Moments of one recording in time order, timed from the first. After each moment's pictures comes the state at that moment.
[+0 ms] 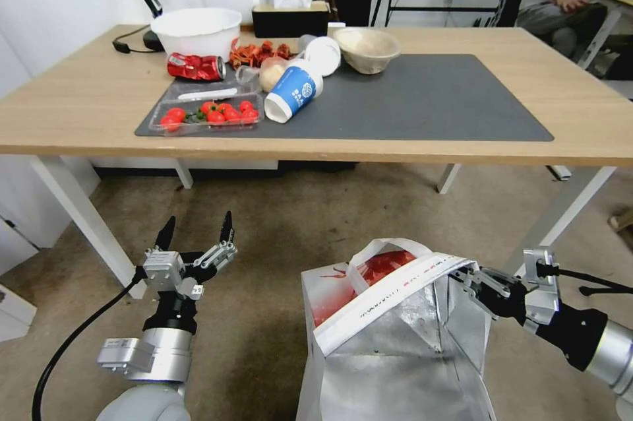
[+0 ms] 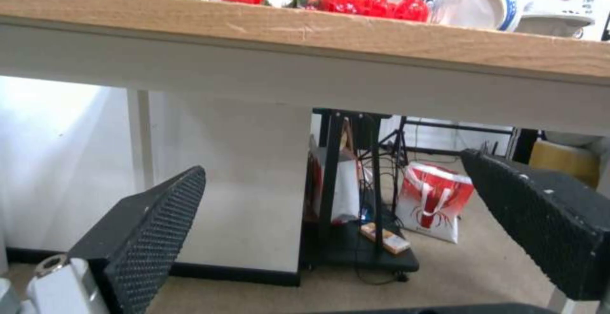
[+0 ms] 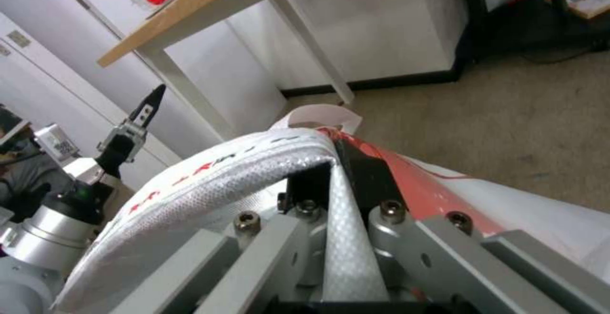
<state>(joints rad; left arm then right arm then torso) 1.77 -1.37 -0.50 -2.33 -0.29 -0.13 -0.12 -2.17 0.73 1.21 2.47 1.43 -0.37 -0.29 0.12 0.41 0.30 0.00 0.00</state>
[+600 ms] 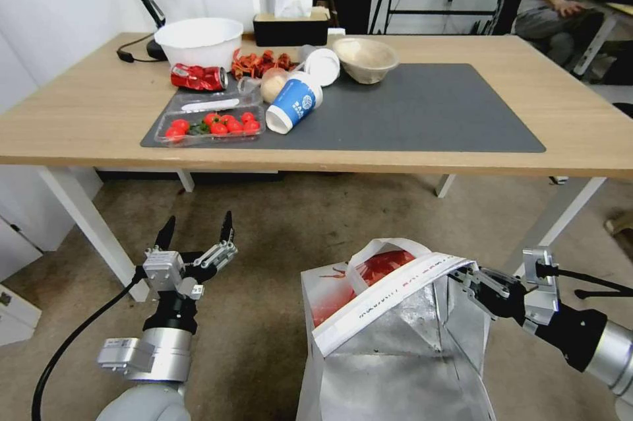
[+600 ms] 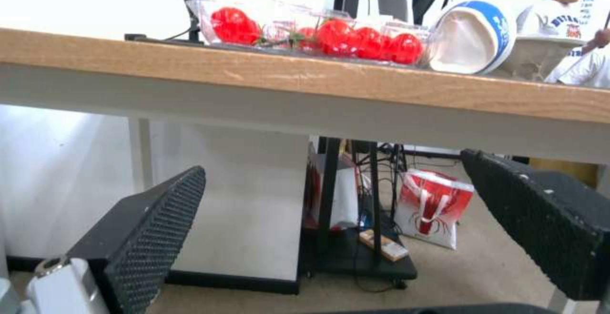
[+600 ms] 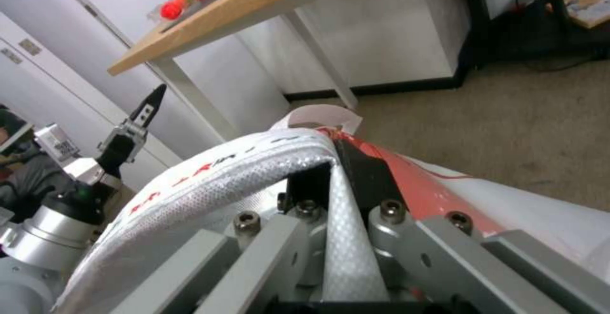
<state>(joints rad) 1.77 -1.38 -0.50 -2.34 -0.29 -0.13 -0.12 -2.17 0.73 1.21 2.48 1.43 -0.37 -0.29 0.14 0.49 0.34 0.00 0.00</state>
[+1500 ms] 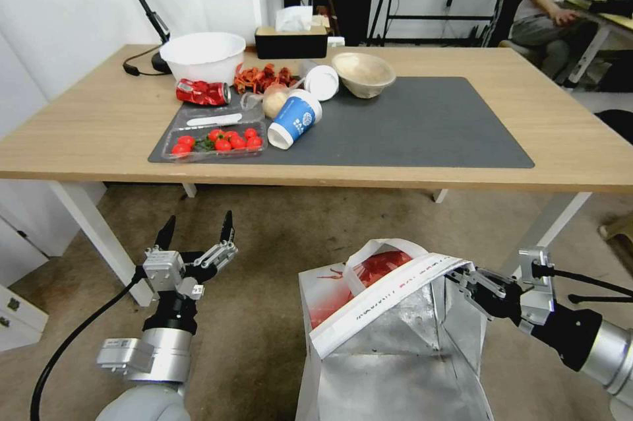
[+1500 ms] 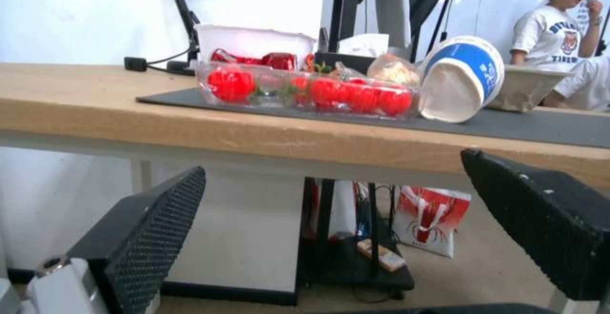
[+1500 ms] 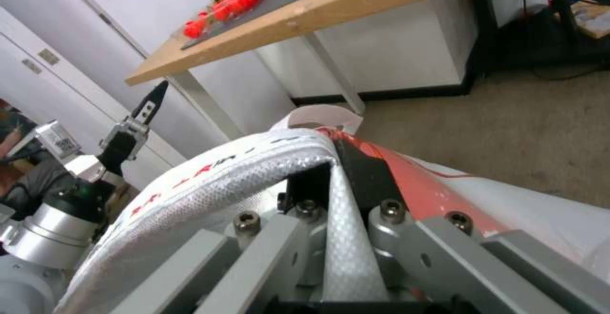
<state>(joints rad) 1.77 -1.38 -0.50 -2.34 -0.28 -0.12 -0.11 -2.16 0.73 1.19 2.48 1.42 -0.37 -0.29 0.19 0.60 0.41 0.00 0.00</state>
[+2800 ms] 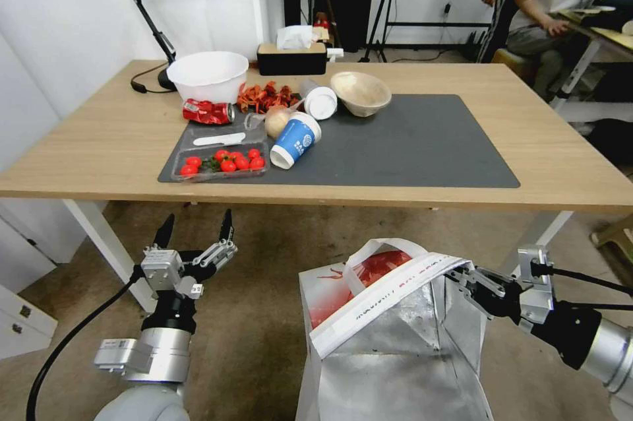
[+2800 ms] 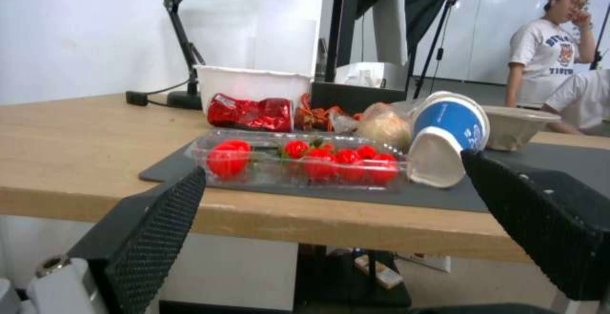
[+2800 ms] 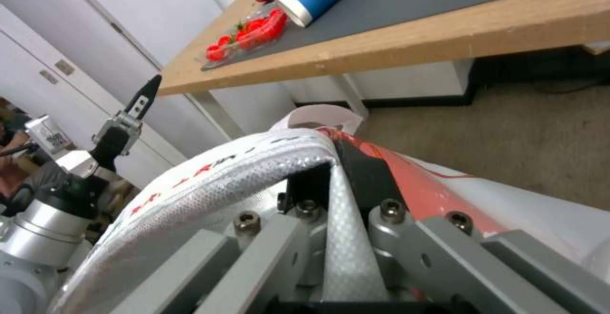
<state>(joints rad) 1.77 -1.38 -0.50 -2.35 -0.28 -0.12 -0.11 -2.16 0.72 1.19 2.48 1.42 -0.37 -0.29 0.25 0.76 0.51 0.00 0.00</state>
